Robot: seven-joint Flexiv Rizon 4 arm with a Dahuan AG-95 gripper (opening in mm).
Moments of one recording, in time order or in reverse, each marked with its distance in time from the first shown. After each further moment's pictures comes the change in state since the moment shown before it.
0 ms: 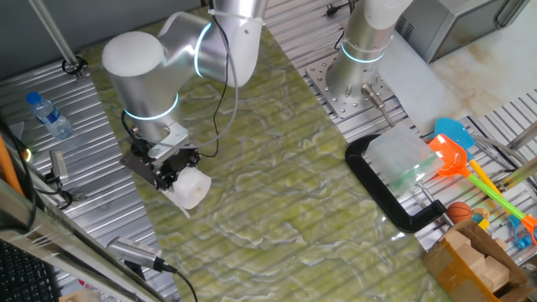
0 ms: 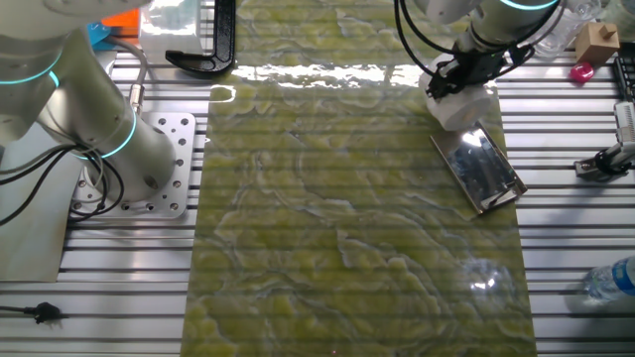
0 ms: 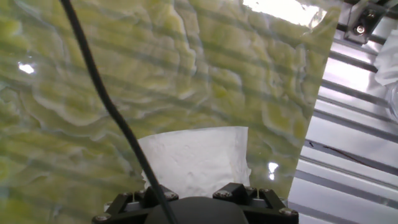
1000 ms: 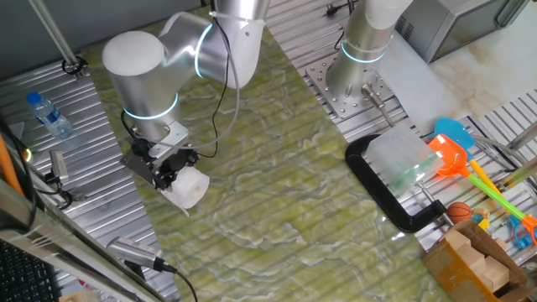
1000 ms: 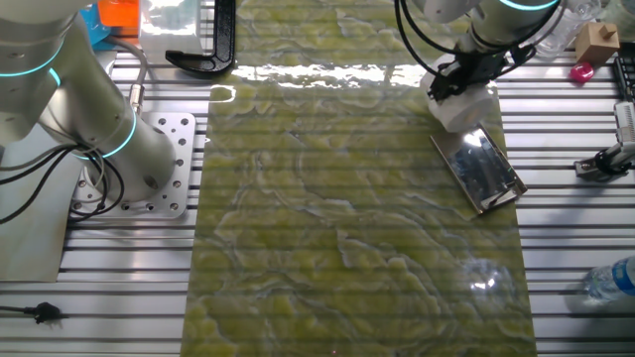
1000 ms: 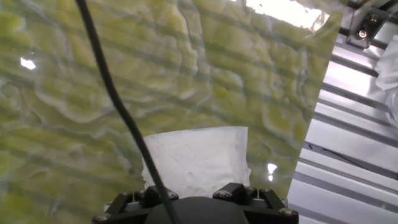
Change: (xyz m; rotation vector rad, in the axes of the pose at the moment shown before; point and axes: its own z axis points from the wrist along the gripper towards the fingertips) arm 0.008 -0.004 0.003 0.007 0.006 -0.020
